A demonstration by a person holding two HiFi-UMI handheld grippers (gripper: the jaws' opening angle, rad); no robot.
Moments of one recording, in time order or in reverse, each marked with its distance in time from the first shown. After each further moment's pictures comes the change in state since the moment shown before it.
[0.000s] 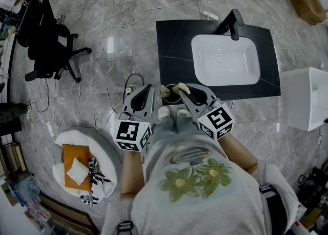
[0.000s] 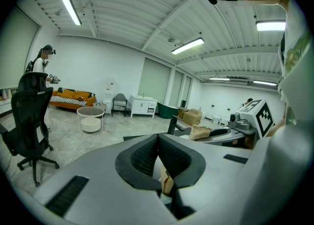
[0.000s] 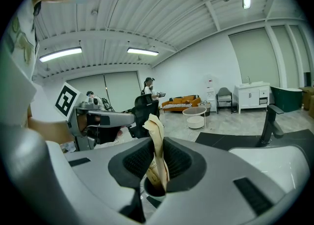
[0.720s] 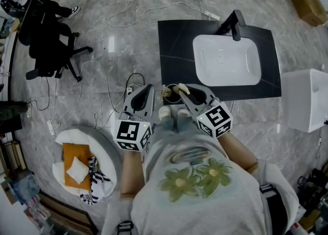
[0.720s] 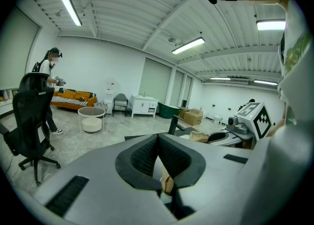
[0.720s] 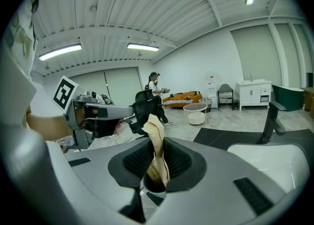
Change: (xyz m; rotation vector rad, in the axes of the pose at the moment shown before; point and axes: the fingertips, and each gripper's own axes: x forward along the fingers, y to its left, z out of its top) left arm -0.003 0.003 0.001 0.001 0.002 0.010; right arm 0.007 -0.001 -0.013 -0.006 0.051 0.010
